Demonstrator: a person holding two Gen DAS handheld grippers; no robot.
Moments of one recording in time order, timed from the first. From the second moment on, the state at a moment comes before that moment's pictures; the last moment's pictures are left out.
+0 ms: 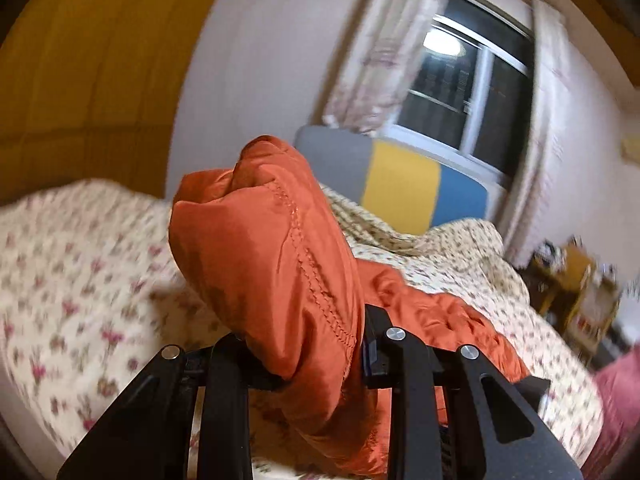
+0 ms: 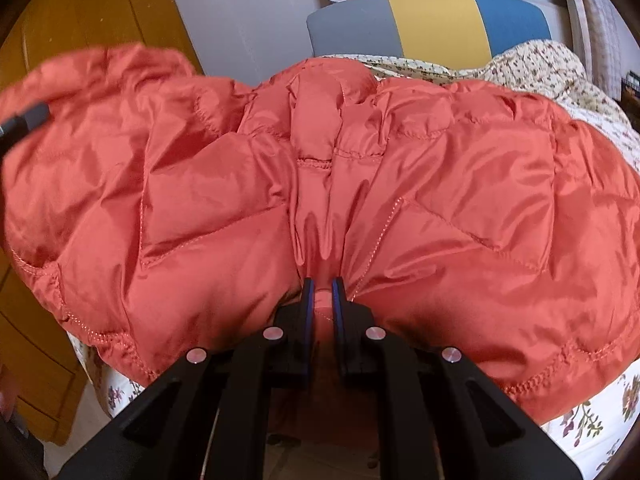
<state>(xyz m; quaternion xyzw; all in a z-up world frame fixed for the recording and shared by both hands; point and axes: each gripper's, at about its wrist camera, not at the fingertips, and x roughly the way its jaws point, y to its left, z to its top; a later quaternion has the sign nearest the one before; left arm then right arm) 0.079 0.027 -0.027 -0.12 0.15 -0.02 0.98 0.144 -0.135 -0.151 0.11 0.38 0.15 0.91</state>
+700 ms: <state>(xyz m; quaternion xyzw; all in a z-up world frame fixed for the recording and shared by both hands) 0.094 -0.130 -0.015 0.10 0.11 -0.13 0.98 0.096 -0.303 -0.108 0.25 0.34 0.04 0.90</state>
